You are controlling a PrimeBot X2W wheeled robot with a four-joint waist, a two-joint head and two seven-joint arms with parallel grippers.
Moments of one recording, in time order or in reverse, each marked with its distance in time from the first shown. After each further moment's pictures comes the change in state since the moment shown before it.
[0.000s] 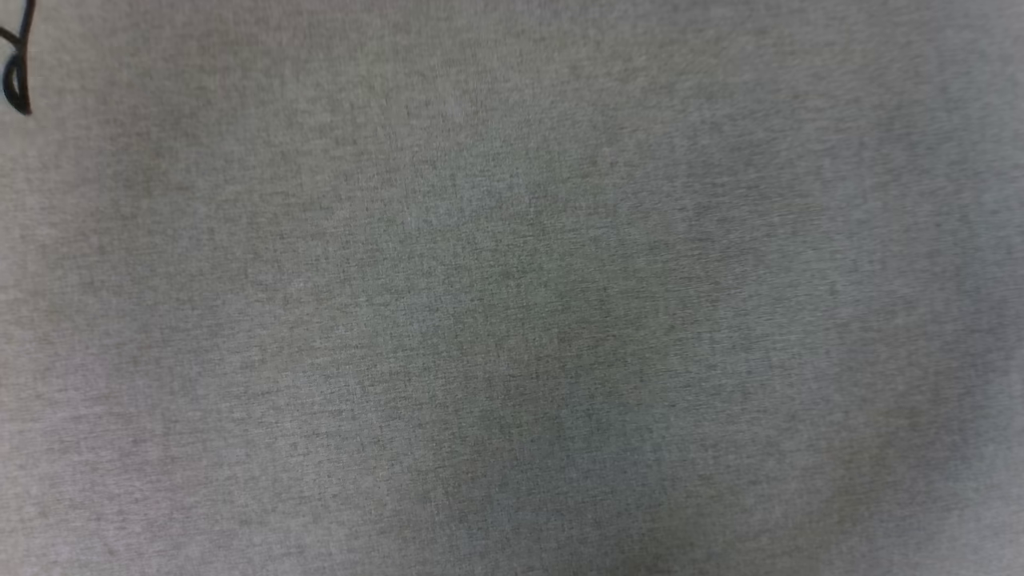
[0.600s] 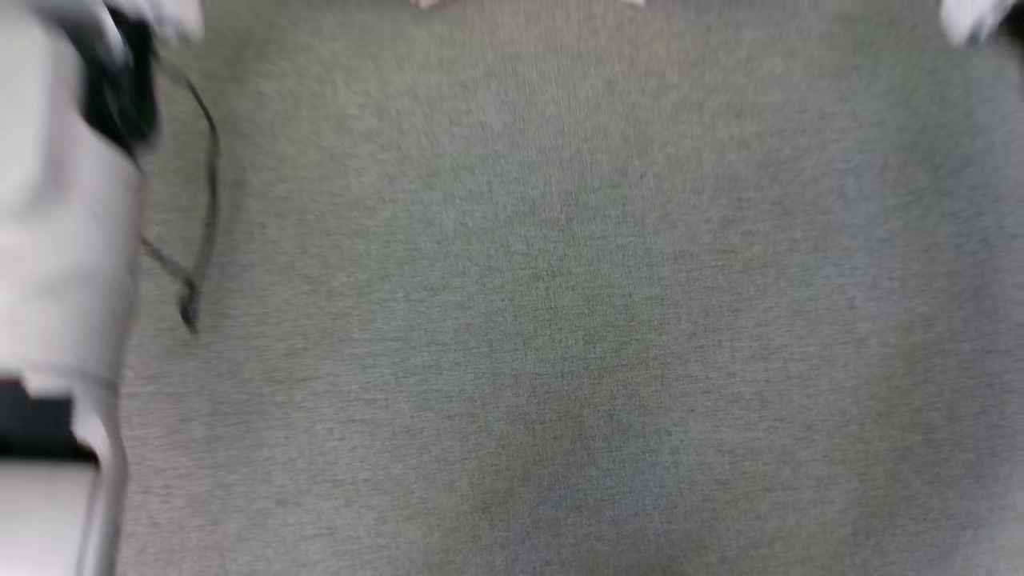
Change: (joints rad) left arm 0.307 -0.088 0.039 0.207 -0.126 -0.090 -0.131; right arm 0.263 0.006 0.129 0.191 0.172 0.000 -0.107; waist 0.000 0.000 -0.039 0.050
